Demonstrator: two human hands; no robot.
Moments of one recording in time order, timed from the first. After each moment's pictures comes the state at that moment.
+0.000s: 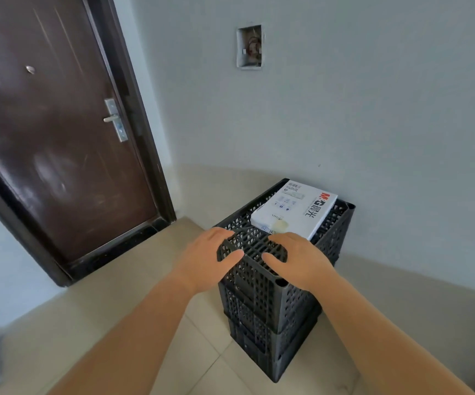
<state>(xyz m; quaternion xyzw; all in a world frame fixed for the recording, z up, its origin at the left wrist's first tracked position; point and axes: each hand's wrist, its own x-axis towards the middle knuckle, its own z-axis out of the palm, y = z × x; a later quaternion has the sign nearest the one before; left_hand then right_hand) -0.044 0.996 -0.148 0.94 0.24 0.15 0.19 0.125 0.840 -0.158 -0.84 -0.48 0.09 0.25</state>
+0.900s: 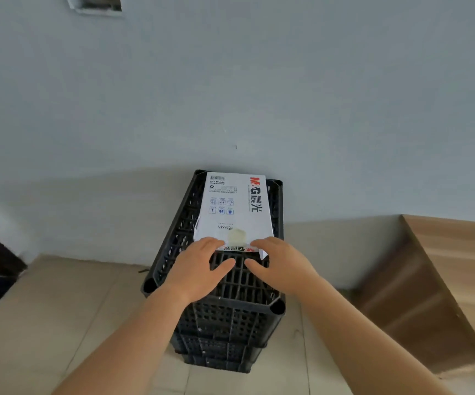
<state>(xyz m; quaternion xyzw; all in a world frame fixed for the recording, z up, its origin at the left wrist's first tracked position) 0.135 1.169 -0.235 0.96 -0.02 0.00 0.26 0.177 0.960 -0.207 -0.95 -0.21 0.09 0.22</state>
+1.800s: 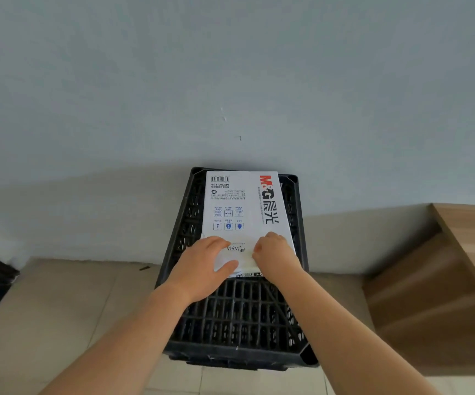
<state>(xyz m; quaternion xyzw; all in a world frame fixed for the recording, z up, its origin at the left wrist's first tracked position) 0.249 1.214 -0.267 0.96 -0.07 -0.05 0.26 0.314 1.035 -0.290 -0.97 -0.09 0.14 0.17</state>
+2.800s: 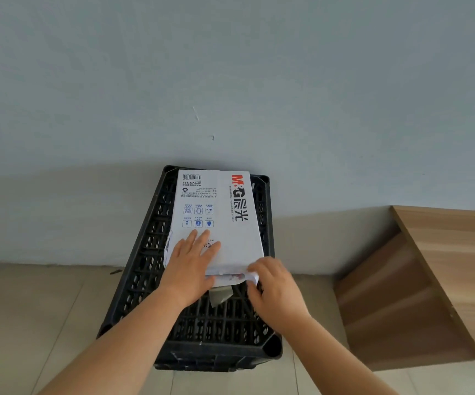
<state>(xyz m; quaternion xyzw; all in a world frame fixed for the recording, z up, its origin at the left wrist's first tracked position) 0.252 1.172 -0.308 0.99 -0.11 -0.05 0.08 0.228 0.954 -0.303 -0.93 -0.22 -0.09 0.27</state>
